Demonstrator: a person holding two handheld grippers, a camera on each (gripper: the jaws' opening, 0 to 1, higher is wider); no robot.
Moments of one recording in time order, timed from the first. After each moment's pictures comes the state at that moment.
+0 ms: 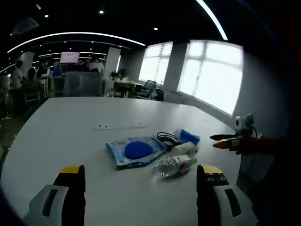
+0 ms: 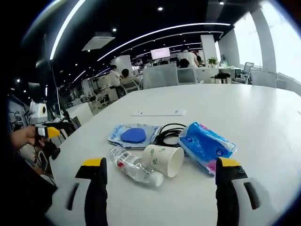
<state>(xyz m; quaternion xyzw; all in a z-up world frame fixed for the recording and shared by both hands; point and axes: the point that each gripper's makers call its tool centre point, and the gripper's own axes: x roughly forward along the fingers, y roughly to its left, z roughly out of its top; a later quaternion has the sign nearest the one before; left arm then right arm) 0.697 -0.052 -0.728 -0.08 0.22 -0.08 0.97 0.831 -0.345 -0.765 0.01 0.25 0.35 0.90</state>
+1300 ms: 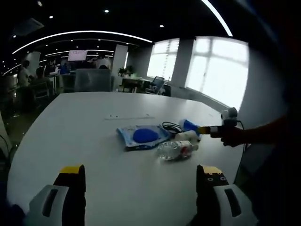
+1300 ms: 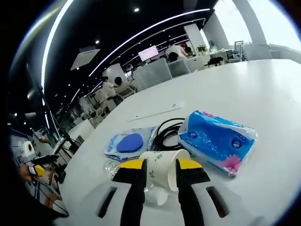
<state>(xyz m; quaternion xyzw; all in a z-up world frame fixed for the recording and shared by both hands) 0.639 -0.041 -0.737 -0.07 0.24 -0.04 0.97 0.878 -0.310 -0.805 0.12 0.30 0.34 0.89</state>
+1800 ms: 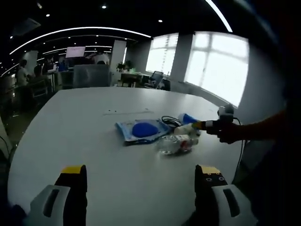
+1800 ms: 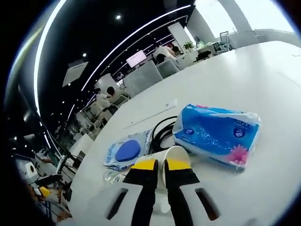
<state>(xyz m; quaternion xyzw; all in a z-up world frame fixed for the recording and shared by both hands) 0.639 -0.045 -0.745 -0.07 0.27 -0.05 0.96 0.889 -0.308 -0.815 0.19 0.31 0.31 0.88</state>
